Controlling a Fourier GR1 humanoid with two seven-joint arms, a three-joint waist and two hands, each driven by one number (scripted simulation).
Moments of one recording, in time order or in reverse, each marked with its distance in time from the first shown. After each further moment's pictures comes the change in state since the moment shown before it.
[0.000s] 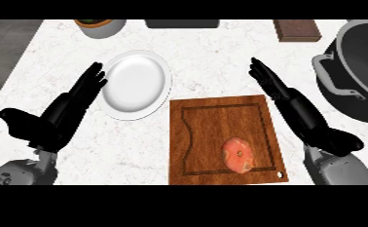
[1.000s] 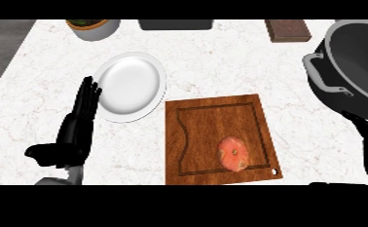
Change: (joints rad) left arm 0.122 -0.218 0.024 0.086 -0.164 0.240 -0.281; right arm 0.371 -0.053 -0.336 -0.008 0.057 0.090 -0.906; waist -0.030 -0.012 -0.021
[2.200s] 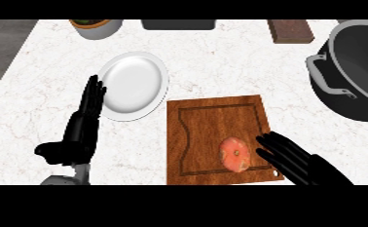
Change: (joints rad) left arm -0.012 -0.055 0.019 0.017 -0.053 -0.026 -0.001; right arm 0.111 -0.046 0.335 -0.307 0.824 -0.063 0.561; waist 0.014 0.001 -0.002
